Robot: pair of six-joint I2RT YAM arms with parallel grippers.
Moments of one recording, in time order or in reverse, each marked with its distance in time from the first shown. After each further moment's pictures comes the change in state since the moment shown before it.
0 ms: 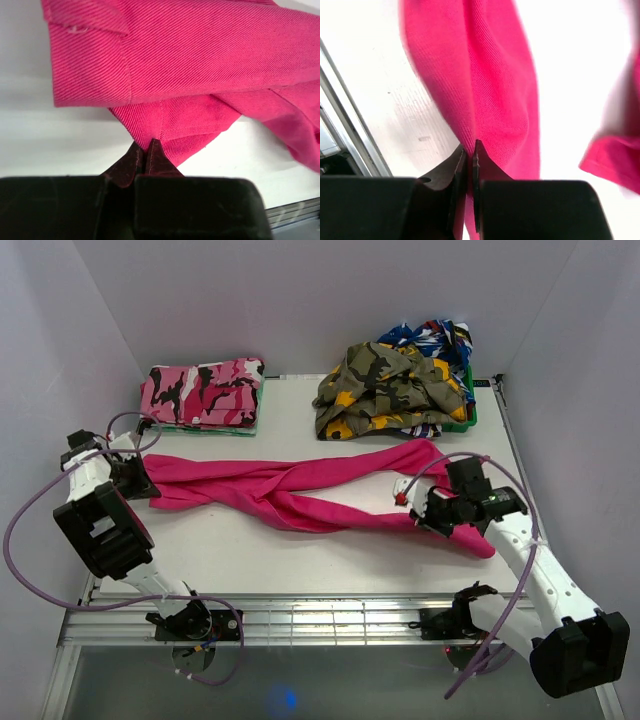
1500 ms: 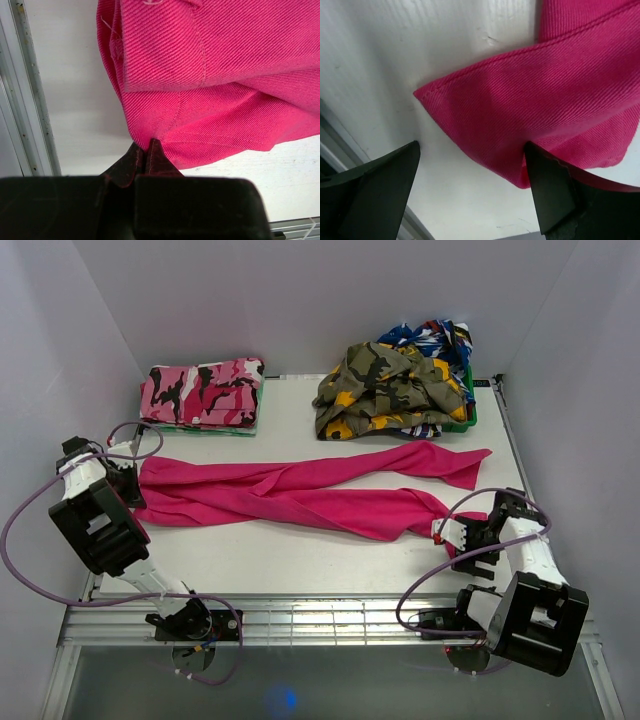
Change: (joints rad) left arm 0.064 0.027 -0.006 -0.003 -0.151 0.297; right arm -0.668 0.109 -0.222 -0.028 0.133 -0.784
